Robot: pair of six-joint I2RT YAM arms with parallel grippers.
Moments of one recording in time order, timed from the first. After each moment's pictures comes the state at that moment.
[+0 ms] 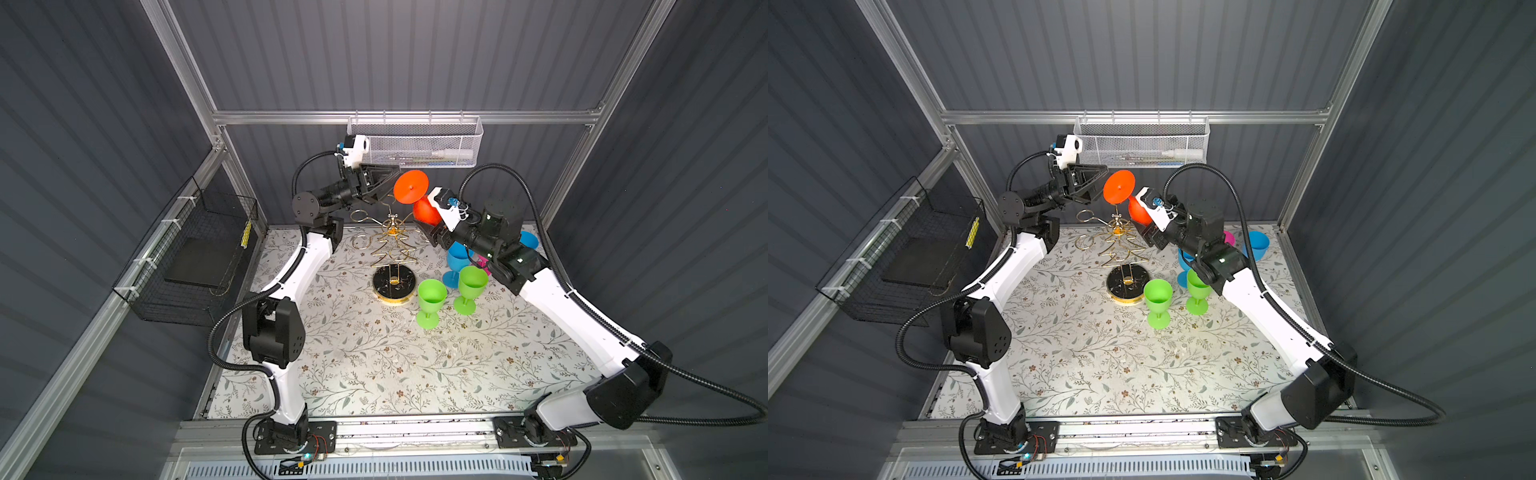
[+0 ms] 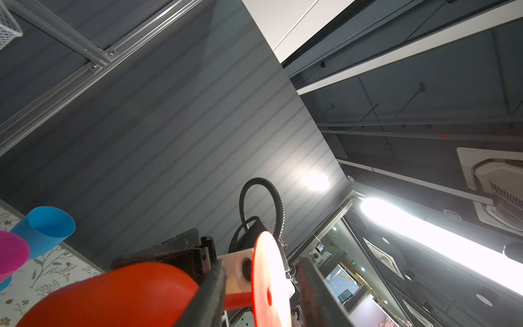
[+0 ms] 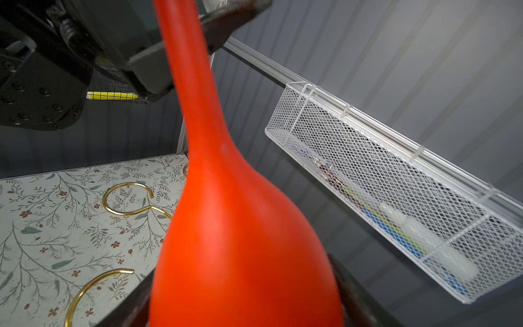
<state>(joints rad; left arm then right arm) -0.31 1.91 1.84 1.12 1.07 -1.87 0.55 1.45 1.46 -0.08 -0.22 -0.41</state>
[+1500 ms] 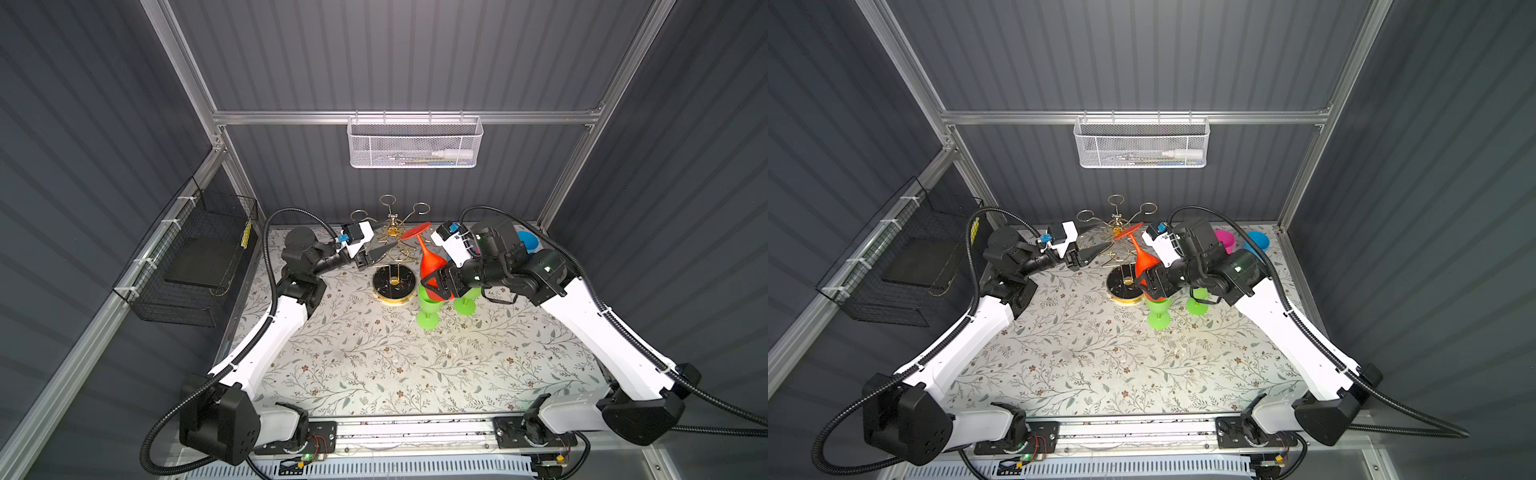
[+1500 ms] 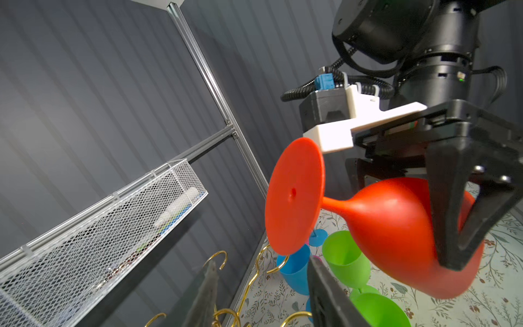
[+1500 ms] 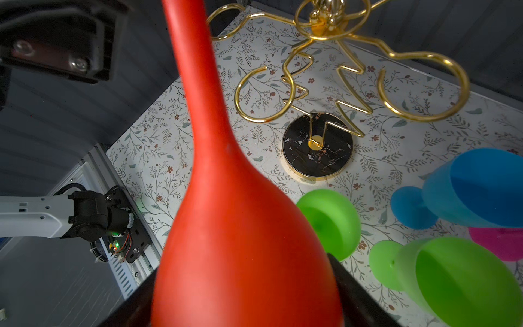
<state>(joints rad) -0.36 1.31 1.10 0.46 0.89 0.33 0.69 1.38 1.63 -0.97 -0.24 0.11</state>
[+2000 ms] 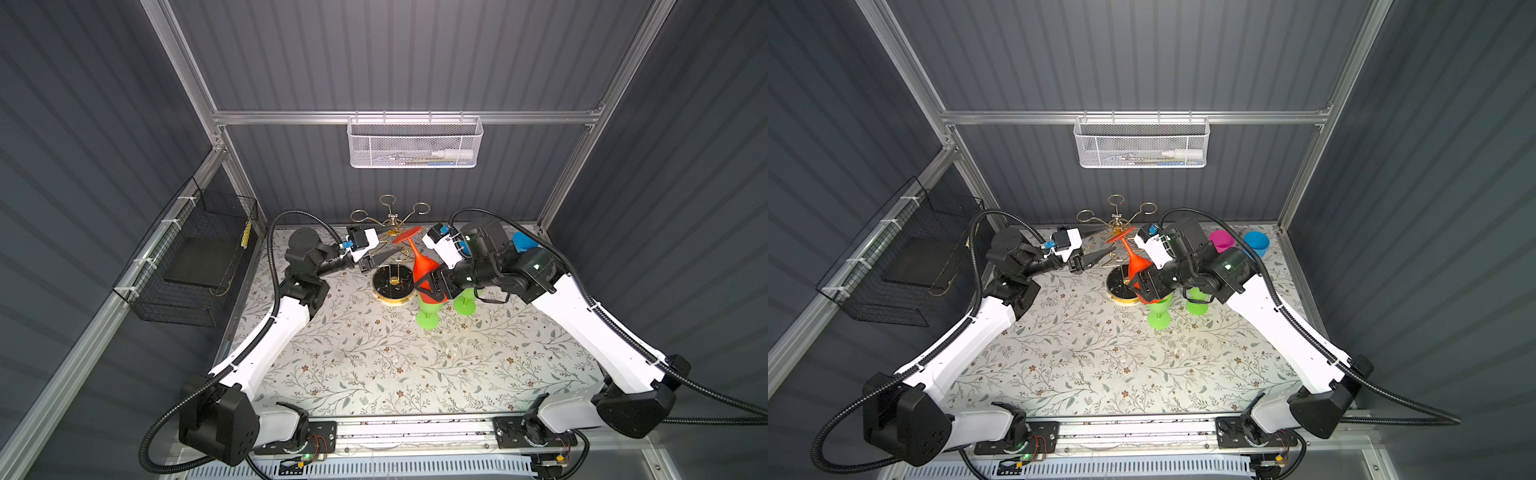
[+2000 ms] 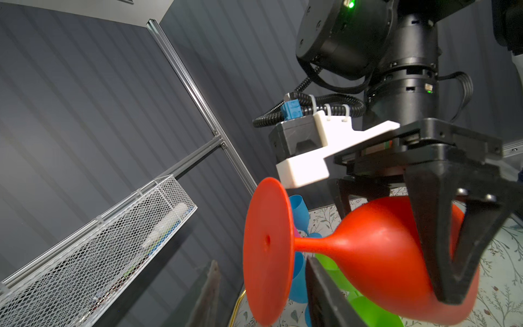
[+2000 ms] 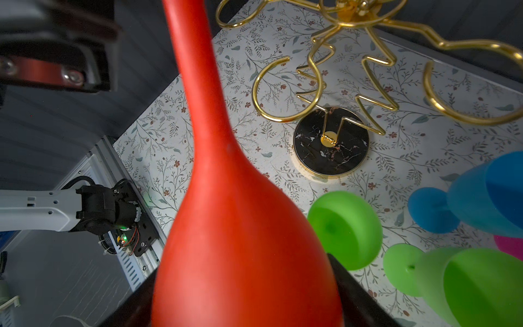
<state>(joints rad) -0.40 1.31 1.10 0.45 0.92 0.38 0.72 1.42 1.65 -0.97 -0.25 0.12</state>
